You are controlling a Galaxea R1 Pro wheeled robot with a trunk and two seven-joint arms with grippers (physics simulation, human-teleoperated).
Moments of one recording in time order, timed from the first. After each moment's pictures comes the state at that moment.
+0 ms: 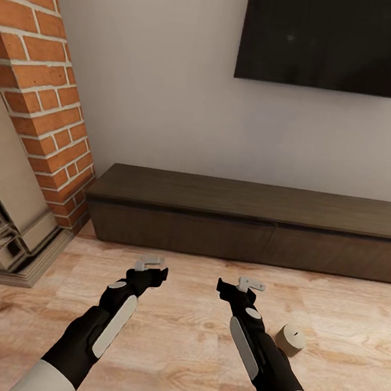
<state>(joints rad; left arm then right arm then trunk) -0.52 -0.07 -0.31 -1.18 0.41 0.45 0.31 -0.53 0.04 0.28 -0.99 -0.38 0.22 -0.36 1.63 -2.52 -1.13</state>
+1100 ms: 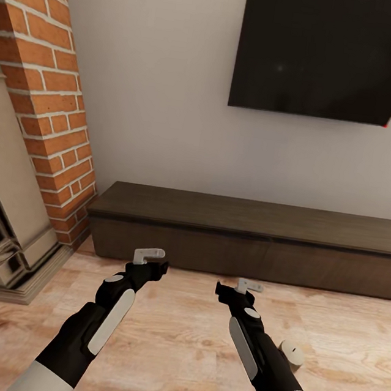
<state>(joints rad) -0.51 -0.08 -0.29 -1.29 0.41 0.52 0.31 -0.53 0.05 0.28 -0.99 -0.38 0.27 -0.36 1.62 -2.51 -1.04</state>
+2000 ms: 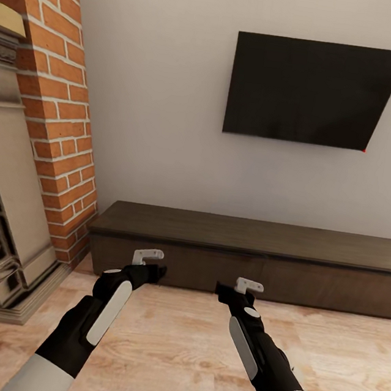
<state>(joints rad) -0.53 -0.08 -0.25 -1.29 0.46 0.69 0.31 -0.53 0.05 0.29 -0.99 -0.38 0.28 -0.36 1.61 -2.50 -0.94</state>
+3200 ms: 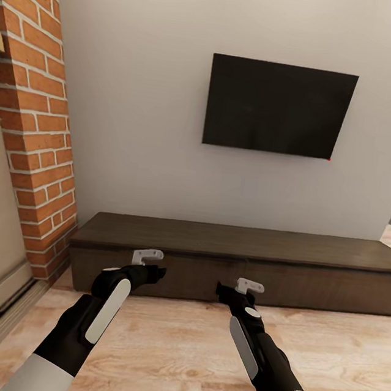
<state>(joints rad) -0.53 -0.08 -0.24 -1.31 0.45 0.75 0.31 -0.53 0.05 0.28 -0.99 -0.39 0.28 -0.37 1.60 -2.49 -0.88</state>
